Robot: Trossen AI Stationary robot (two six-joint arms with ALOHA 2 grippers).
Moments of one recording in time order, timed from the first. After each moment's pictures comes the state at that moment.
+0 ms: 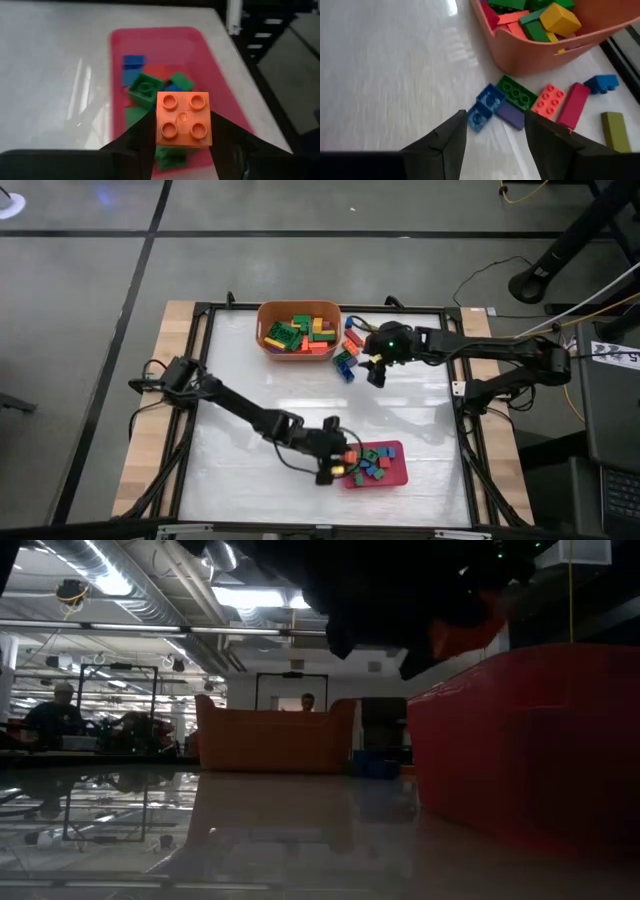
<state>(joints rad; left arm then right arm) -0.36 1.99 1.30 0.12 -0.17 -0.22 -0.25 1.32 0.95 -0.44 0.02 0.02</state>
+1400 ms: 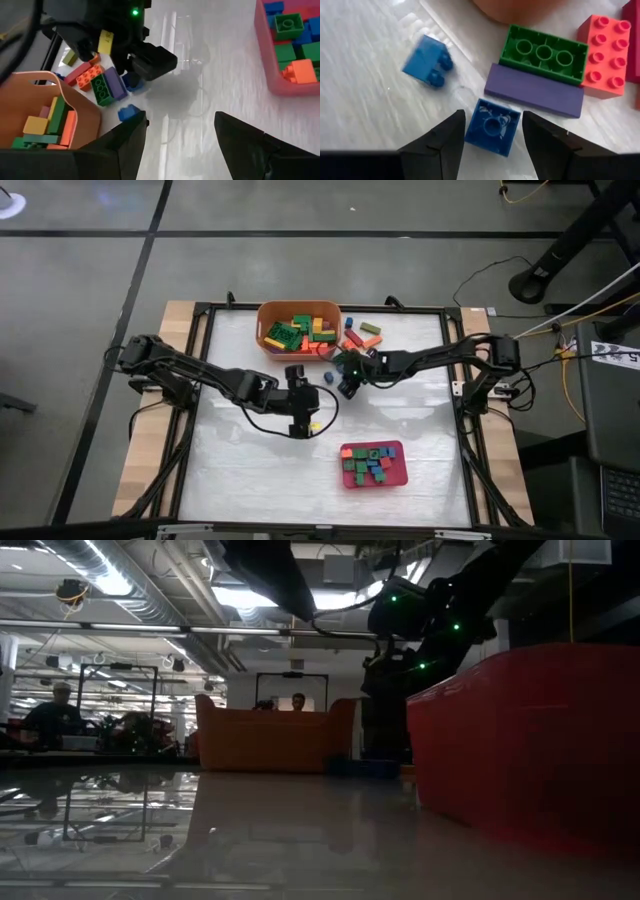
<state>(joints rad) -0.25 1.61 1.30 -0.57 -0.47 -0.11 -0.13 1.74 0.95 -0.23 0.24 0.47</state>
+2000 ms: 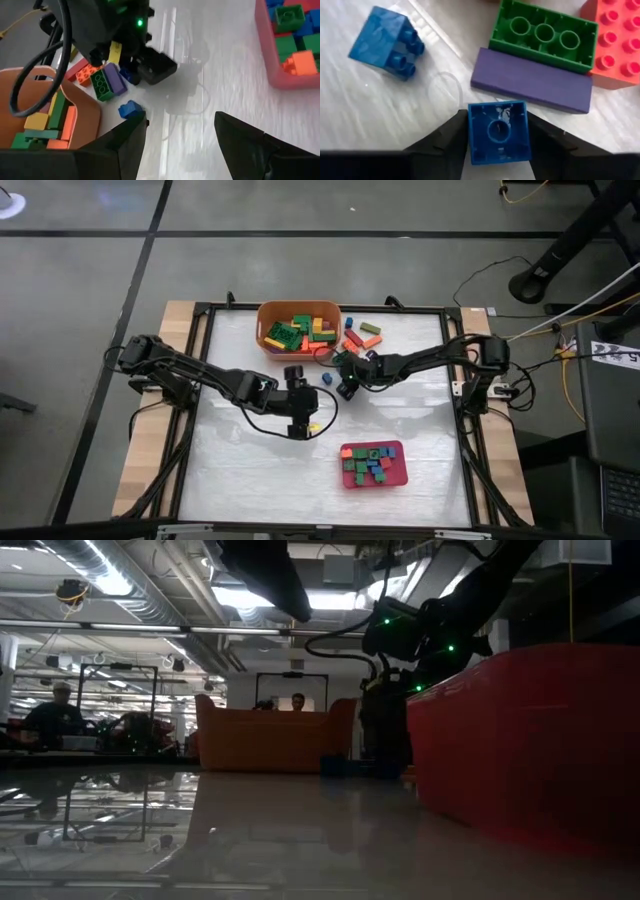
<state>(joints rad) -0.26 1.61 1.30 -0.59 -0.47 -0.11 -0.12 1.83 0.96 -0.21 0.29 0.49</state>
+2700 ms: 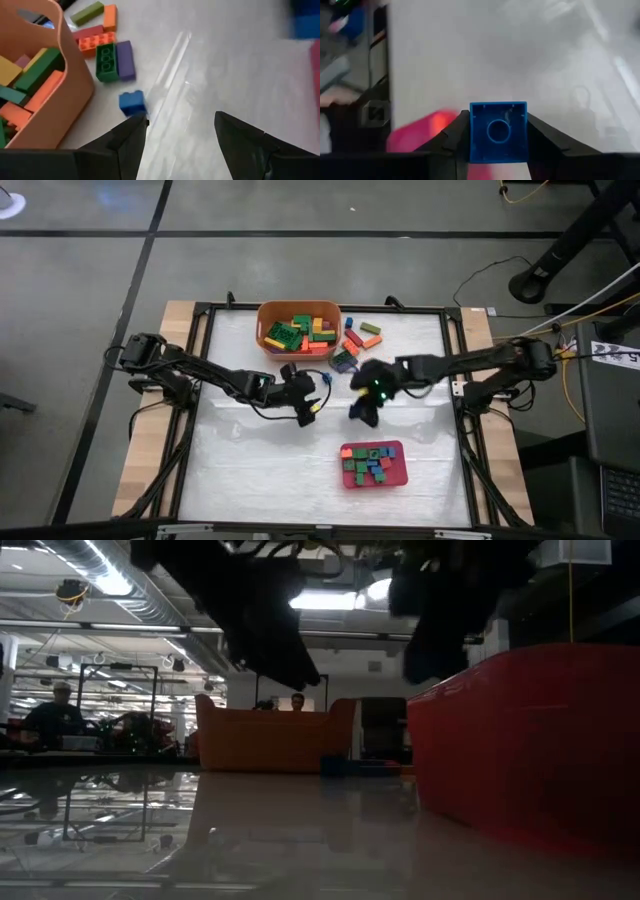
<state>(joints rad) -0.15 1.61 0.95 -0.09 -0.48 -0.32 0.03 1.46 0.95 -0.34 -0.34 0.49</state>
